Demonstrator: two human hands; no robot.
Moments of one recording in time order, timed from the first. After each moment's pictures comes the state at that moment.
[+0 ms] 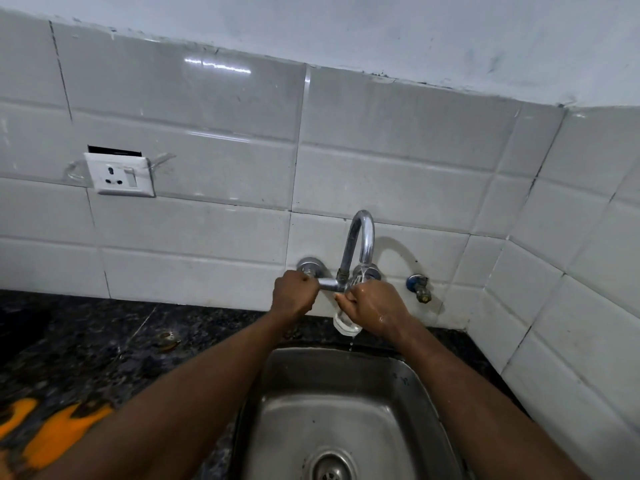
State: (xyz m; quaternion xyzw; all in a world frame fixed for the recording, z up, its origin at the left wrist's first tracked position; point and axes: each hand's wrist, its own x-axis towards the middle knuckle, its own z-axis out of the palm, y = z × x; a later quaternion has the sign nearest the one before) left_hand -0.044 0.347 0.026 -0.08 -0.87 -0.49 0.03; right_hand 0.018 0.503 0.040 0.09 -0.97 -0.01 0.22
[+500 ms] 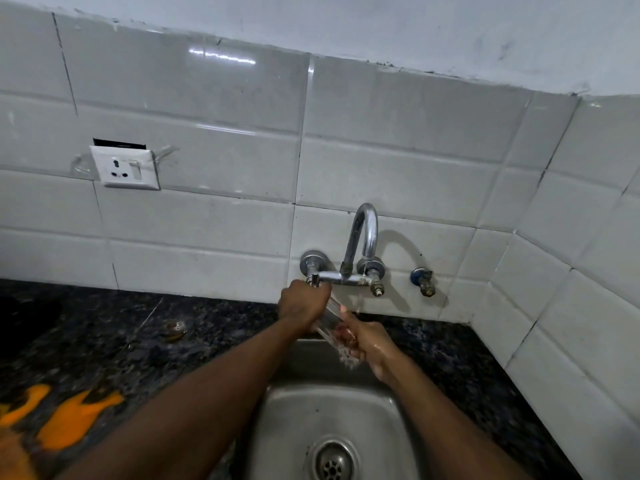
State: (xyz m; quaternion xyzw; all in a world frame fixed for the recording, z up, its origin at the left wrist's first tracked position) left_hand -0.028 0.359 0.008 0.01 -0.88 -0.48 -0.02; right_hand 0.046 0.482 -0.023 -0.20 -0.74 0.64 0.00
